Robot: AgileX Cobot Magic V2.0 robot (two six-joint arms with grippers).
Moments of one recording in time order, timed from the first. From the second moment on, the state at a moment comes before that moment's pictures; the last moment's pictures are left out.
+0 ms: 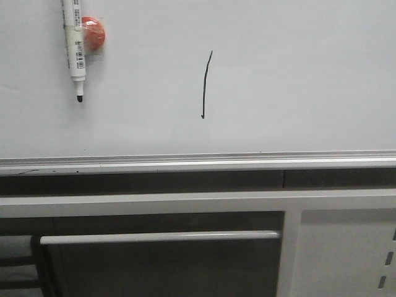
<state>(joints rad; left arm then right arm) -0.93 0.54 -0.49 -1.35 -0.55 1.33 0.54 0.80 -1.14 0.37 0.75 -0.44</state>
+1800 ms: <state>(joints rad) -0.93 0.31 -0.22 -1.78 -0.26 1.86 0.54 0.05 -0.22 0.52 0.32 -0.41</state>
